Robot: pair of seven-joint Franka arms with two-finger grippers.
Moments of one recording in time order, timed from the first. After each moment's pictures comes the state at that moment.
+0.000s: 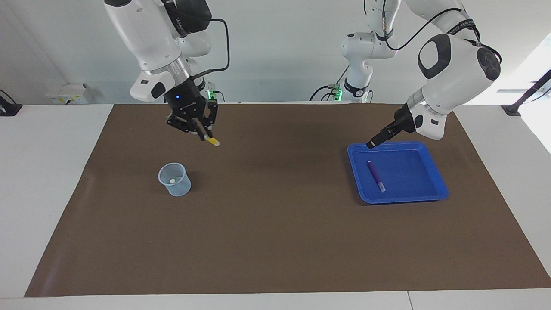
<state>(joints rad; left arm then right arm) -0.10 0.09 -0.04 -1.71 -0.35 1.67 -0.64 0.12 0.07 0.15 -1.58 0.28 1.89 0.19</state>
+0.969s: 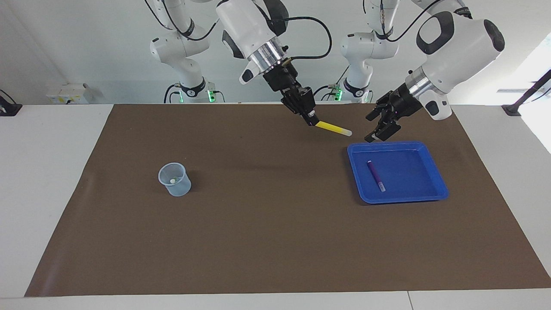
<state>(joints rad) -0.10 0.00 -0.08 -1.69 -0.49 1.74 -1.44 0.51 0.09 0.16 -1.79 0.34 2.74 1.45</state>
